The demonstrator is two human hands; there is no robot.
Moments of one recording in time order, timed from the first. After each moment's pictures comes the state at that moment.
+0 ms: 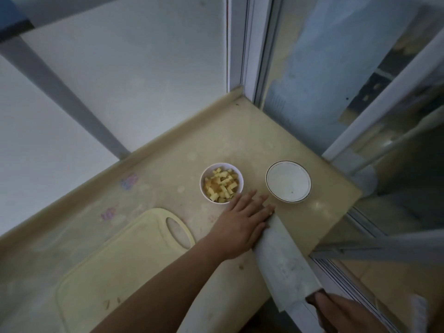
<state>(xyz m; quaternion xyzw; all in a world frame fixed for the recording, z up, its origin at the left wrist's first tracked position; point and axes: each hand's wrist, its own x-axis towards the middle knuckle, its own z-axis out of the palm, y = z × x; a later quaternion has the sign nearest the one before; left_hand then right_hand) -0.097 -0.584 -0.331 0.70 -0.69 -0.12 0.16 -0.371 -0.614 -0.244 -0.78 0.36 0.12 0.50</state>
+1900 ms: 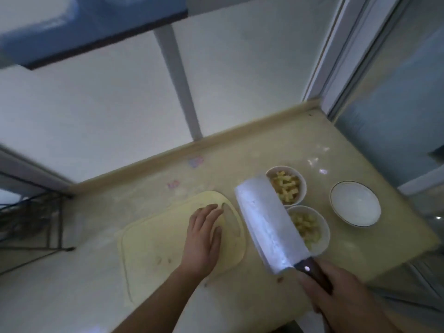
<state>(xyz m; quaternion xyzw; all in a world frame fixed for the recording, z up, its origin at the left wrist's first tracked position) -0.063 -0.412 -0.344 0.85 -0.36 0.00 0.39 -0.257 -0.605 -0.204 -0.78 0.34 0.11 0.51</state>
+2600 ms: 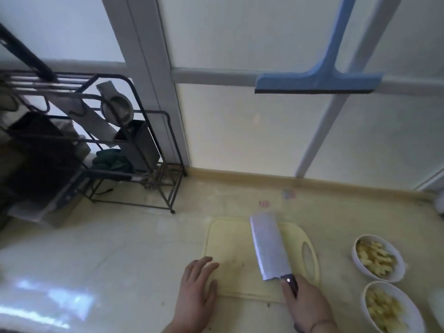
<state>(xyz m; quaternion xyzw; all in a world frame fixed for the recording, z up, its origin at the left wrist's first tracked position) -0.137 -0.214 -0.376 0.91 -0.14 0.10 0.37 -0.146 -0.493 -0.319 -0.91 0.21 0.18 0.31</state>
